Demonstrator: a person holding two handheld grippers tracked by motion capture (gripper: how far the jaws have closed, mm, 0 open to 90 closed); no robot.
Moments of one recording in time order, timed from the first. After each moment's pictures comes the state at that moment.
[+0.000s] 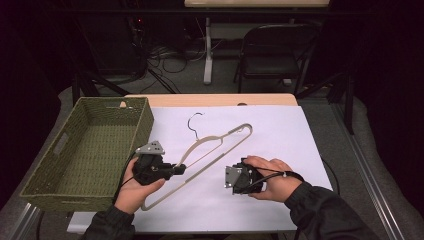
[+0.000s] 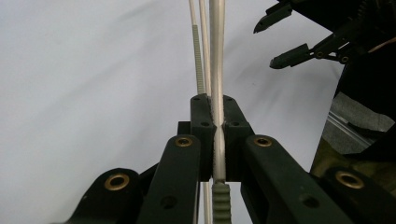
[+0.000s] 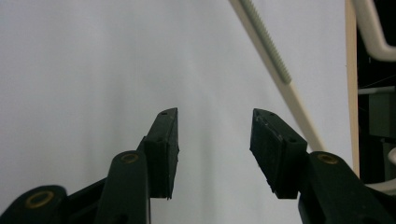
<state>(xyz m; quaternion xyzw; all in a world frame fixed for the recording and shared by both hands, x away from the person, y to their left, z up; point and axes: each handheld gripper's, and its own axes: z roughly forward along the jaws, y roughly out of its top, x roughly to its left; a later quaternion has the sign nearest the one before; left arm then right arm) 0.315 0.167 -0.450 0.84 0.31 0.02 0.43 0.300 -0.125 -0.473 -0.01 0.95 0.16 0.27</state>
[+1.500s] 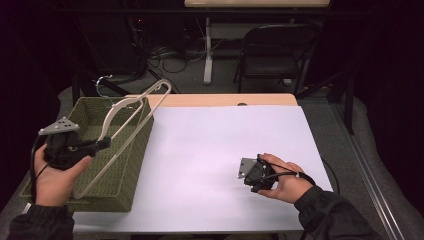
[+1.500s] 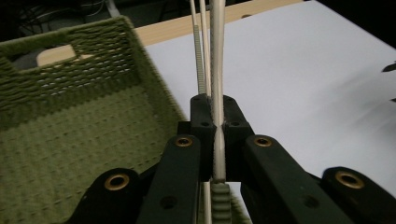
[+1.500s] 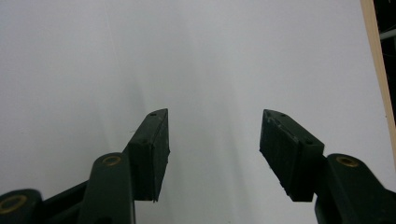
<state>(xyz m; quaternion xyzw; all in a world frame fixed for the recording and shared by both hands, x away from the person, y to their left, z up) 0.308 0.325 -0.372 0.77 0.46 0.18 0.40 0.313 -0.159 -0.482 0.09 0.95 0.16 0.25</state>
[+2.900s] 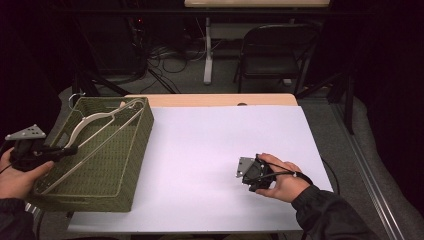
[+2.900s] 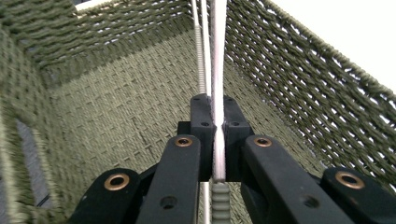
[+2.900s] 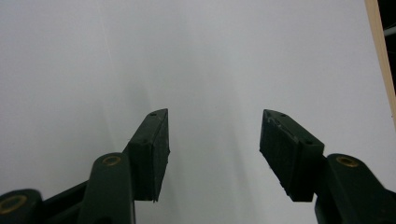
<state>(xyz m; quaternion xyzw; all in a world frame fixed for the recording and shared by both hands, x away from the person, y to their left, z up) 0.336 0.437 -0.433 0.81 0.42 0.16 0.36 0.318 -0.156 -0.488 0.10 0.95 0.17 0.25</state>
